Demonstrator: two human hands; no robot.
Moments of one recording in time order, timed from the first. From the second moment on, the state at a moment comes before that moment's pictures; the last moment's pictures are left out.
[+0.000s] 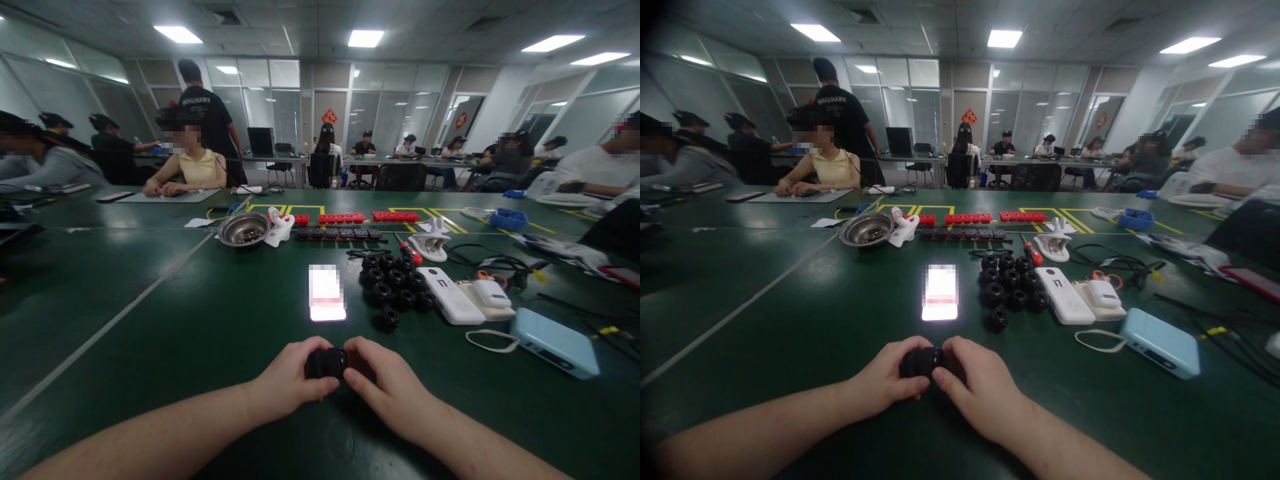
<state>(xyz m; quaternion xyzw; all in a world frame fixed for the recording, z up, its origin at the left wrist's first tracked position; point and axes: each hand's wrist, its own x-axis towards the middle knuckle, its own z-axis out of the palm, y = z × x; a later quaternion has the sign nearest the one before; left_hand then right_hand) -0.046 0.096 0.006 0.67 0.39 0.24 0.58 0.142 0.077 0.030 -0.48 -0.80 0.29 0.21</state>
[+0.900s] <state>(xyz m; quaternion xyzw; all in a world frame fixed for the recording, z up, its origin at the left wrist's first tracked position) -0.046 0.098 0.002 0.63 0.38 0.27 0.62 0.142 0.075 0.030 -0.45 -0.80 0.32 0.23</state>
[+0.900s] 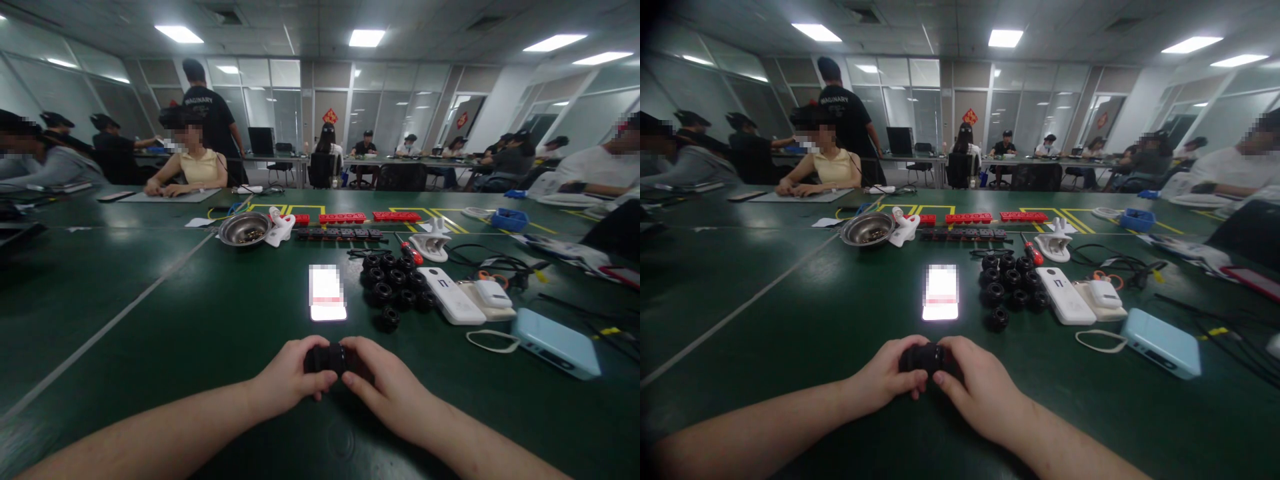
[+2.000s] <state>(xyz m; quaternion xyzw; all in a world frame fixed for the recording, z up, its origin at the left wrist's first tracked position) -0.046 0.094 0.014 0.68 0.41 0.23 0.56 0.142 0.076 0.029 -0.49 -0.80 0.29 0.21</state>
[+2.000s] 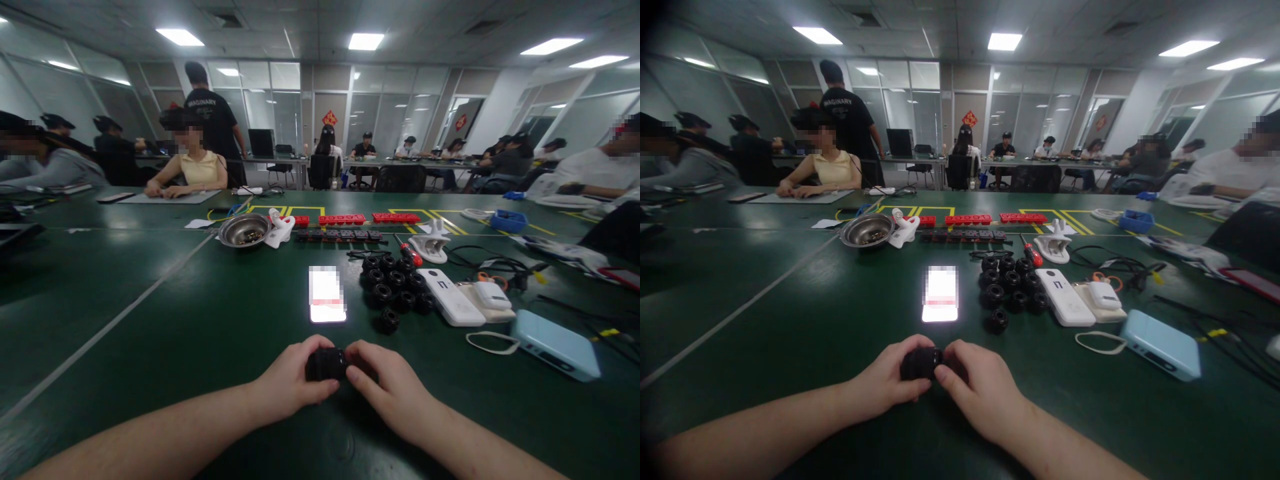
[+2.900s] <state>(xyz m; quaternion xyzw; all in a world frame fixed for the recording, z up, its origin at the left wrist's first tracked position) -0.046 0.096 0.006 0.66 0.39 0.24 0.60 0.143 0.077 0.030 -0.47 -0.80 0.30 0.23</state>
